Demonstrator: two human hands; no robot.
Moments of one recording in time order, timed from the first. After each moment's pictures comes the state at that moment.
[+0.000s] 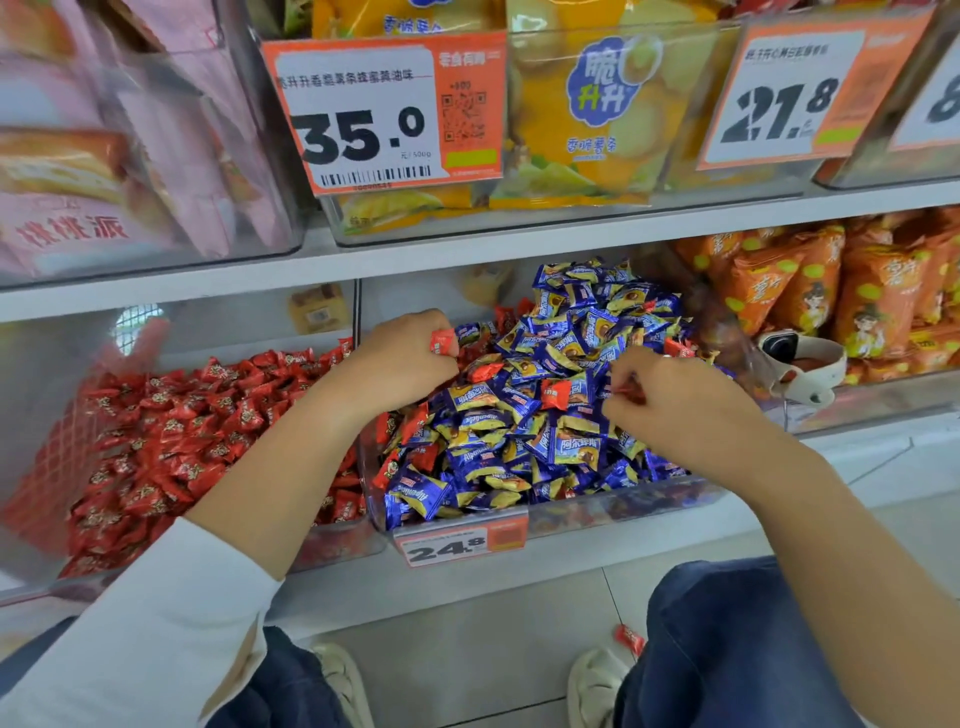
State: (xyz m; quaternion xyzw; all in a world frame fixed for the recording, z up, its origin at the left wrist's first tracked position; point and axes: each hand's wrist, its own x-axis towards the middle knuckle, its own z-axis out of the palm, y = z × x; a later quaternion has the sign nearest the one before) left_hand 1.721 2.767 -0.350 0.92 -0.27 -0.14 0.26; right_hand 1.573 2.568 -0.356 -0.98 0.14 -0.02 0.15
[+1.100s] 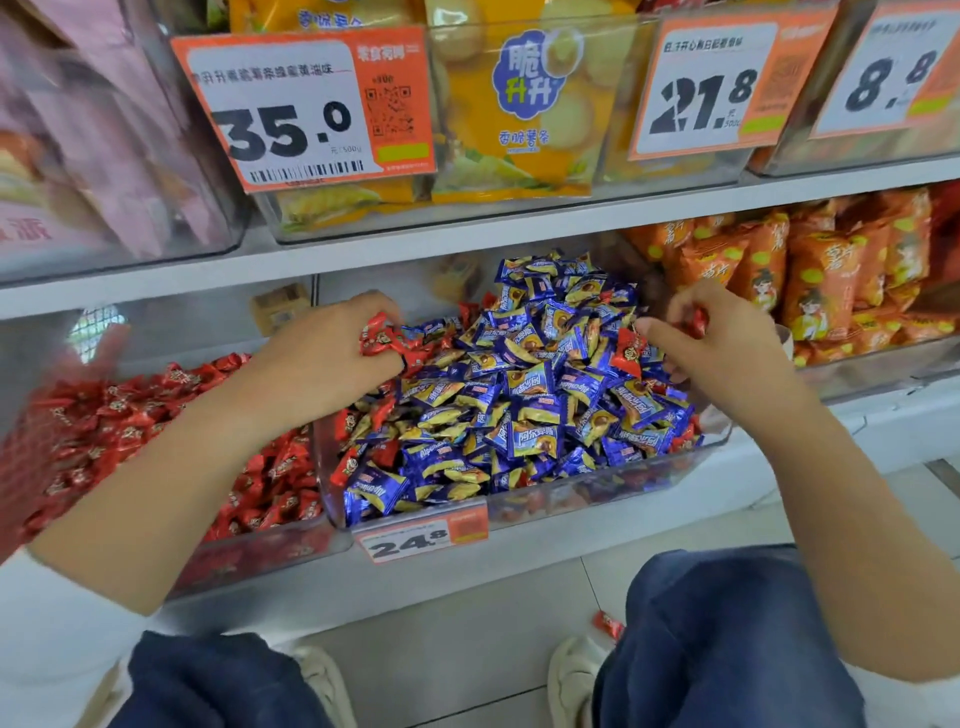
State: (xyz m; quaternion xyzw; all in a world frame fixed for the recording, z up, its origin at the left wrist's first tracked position) left_hand 1.706 2.788 -0.329 0.92 -0.33 -0.01 0.19; right_hand 1.557 2.511 -0.351 -0.89 0.24 -0.21 0.34
